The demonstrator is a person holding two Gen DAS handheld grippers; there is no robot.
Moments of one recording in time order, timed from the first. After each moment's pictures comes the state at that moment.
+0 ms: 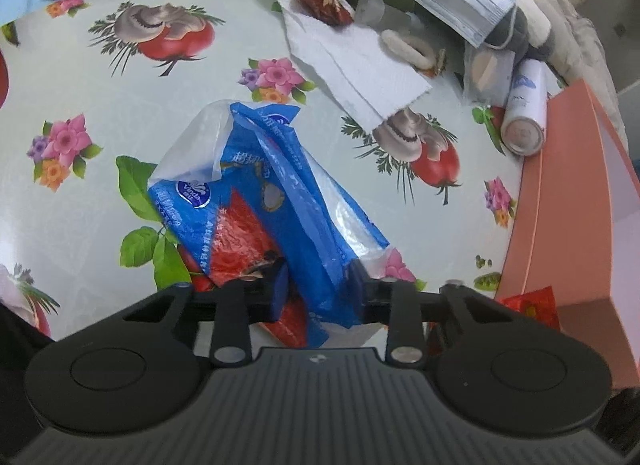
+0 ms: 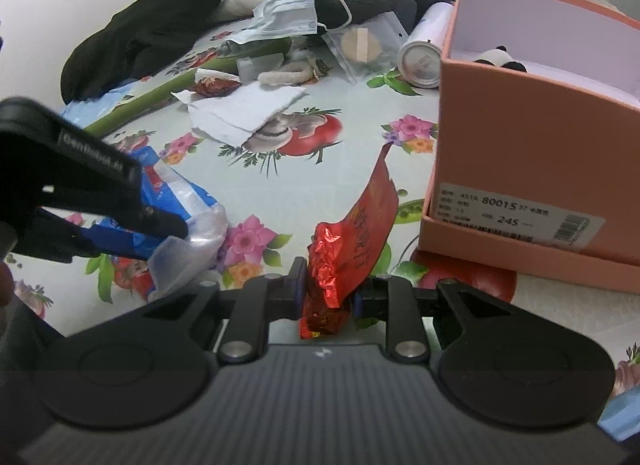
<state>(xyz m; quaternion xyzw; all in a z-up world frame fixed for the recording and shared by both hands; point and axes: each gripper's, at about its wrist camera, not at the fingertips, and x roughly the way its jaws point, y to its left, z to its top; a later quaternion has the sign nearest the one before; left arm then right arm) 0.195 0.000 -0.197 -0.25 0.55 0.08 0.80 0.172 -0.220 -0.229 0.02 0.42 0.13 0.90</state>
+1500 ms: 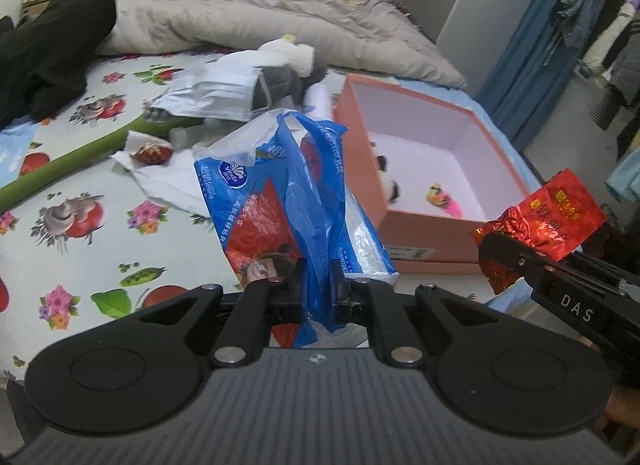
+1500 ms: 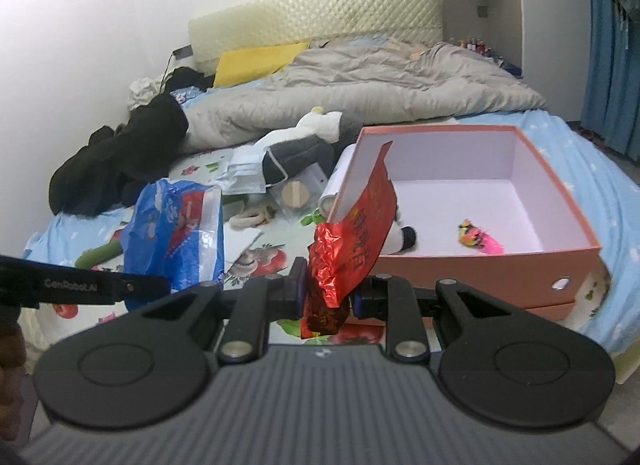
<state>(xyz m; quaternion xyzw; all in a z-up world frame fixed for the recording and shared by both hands) 0.104 -0.064 -0.052 -0.07 0.42 -0.15 0.89 0.070 -0.277 -0.079 0.06 0.28 0.04 0.96</state>
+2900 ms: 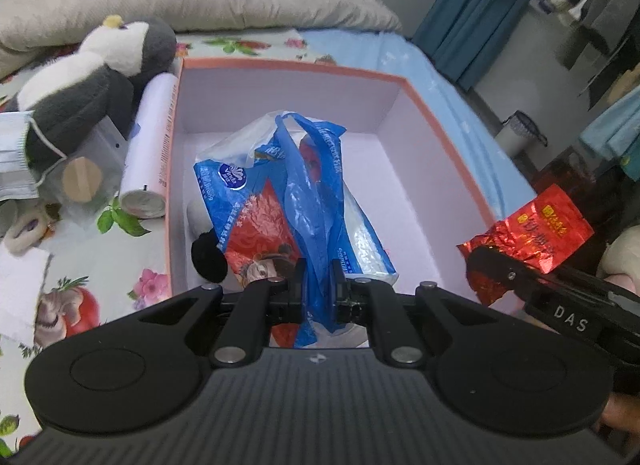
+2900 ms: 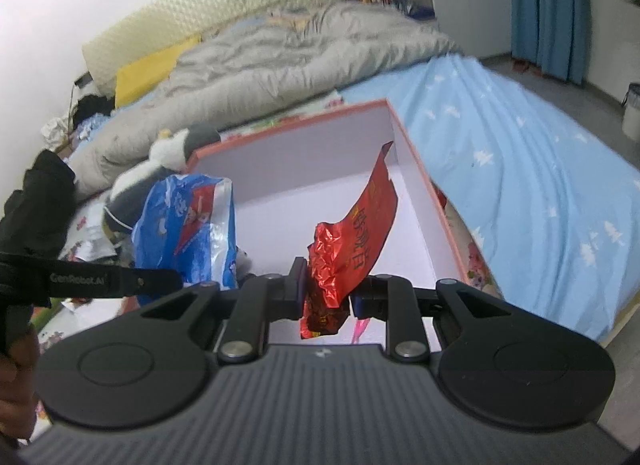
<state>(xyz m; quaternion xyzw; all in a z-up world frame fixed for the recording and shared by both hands) 0.308 -0.273 -0.090 -0.03 0.49 -0.25 0.83 0.190 -0.451 -0.105 0.15 0.34 -0.06 0.93</state>
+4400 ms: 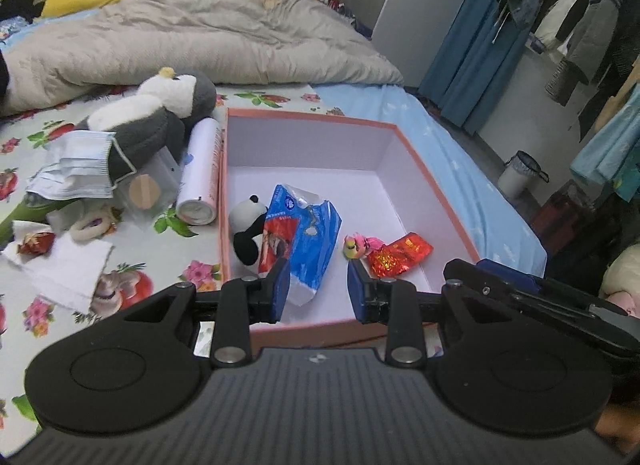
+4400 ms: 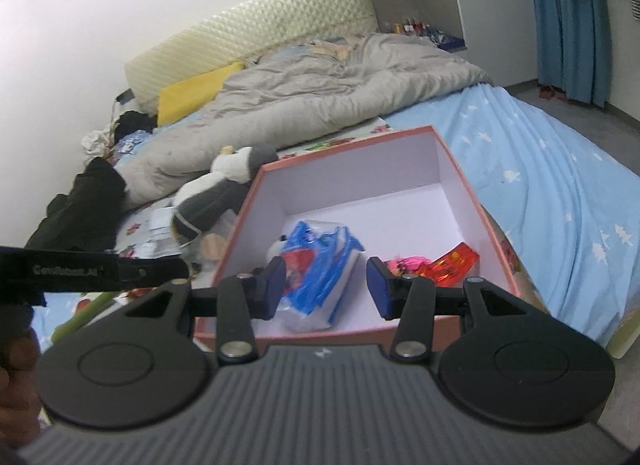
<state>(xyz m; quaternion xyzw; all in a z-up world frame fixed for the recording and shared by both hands) 0.196 -0.211 -0.019 -0.04 0.41 -0.23 0.88 0.119 -0.400 -0.064 0.14 0.28 -0.02 0.95</state>
